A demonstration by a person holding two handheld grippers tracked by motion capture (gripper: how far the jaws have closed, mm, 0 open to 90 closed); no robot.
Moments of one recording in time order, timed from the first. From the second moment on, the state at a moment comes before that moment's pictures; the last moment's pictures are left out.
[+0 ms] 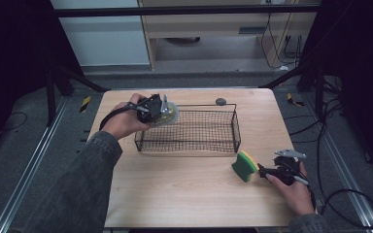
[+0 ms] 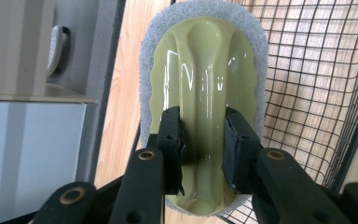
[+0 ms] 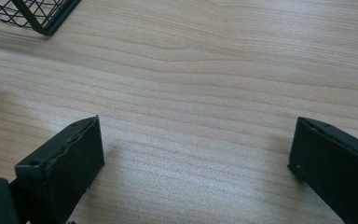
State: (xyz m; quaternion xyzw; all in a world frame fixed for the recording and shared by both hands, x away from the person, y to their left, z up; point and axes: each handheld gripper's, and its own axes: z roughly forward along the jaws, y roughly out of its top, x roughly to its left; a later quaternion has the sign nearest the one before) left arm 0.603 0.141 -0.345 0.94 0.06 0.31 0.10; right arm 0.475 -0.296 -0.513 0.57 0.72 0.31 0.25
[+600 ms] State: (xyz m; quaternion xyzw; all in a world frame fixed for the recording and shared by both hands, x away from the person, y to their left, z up) left arm 0.606 0.145 -0.363 0.95 0.06 0.28 0.09; right arm 0.475 -0.296 -0.513 0.57 0.72 0.31 0.25
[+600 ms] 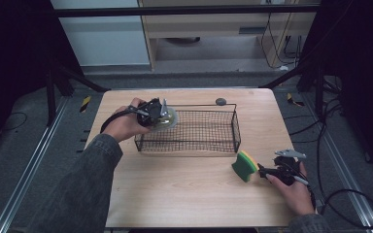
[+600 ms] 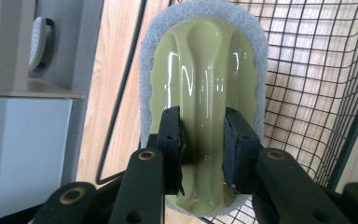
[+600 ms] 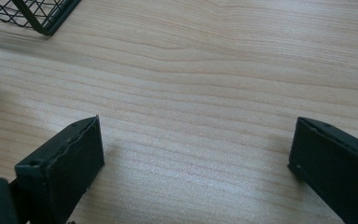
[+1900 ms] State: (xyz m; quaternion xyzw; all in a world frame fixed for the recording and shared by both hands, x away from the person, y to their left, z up) left arm 0.611 0.148 -0.390 0.96 0.08 0.26 0.07; right arm 0.475 -0.296 -0.513 0.57 0.72 0.31 0.25
